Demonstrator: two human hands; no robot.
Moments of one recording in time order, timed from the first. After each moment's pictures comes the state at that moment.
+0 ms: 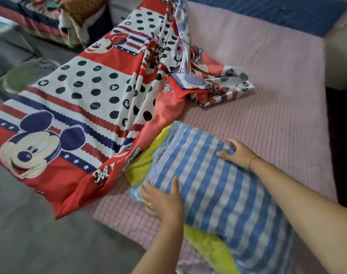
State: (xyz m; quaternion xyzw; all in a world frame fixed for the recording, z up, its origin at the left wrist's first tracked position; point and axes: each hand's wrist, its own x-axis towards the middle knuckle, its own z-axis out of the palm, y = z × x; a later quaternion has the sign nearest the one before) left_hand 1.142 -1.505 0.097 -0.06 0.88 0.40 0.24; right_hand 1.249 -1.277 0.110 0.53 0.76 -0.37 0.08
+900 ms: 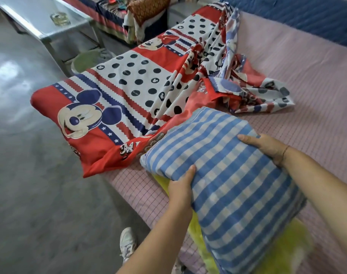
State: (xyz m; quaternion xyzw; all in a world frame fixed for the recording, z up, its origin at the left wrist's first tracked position) left_hand 1.173 -1.522 0.130 -0.24 0.56 0.66 0.45; right_hand 1.239 -1.266 0.170 0.43 0.65 -0.63 0.05
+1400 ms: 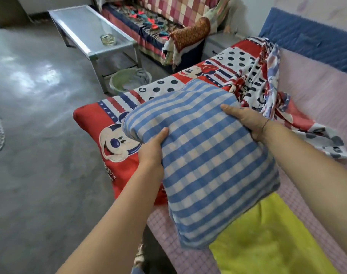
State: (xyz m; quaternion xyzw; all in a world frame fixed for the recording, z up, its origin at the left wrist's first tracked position) left_hand 0.892 -1.591 0.201 -0.23 0.56 0.74 0.29; right_hand 0.951 -1.338 0.251 0.30 0.67 -0.68 0.03
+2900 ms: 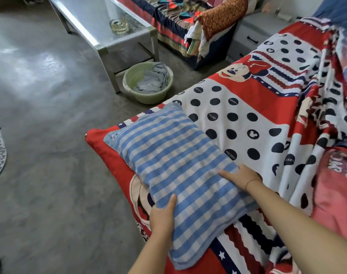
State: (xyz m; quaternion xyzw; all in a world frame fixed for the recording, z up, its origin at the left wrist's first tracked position) left_hand 0.644 -1.663 0.003 -0.27 0.74 0.53 0.32; right_hand 0.666 -1.395 0.002 0.43 0.82 -0.32 0.22
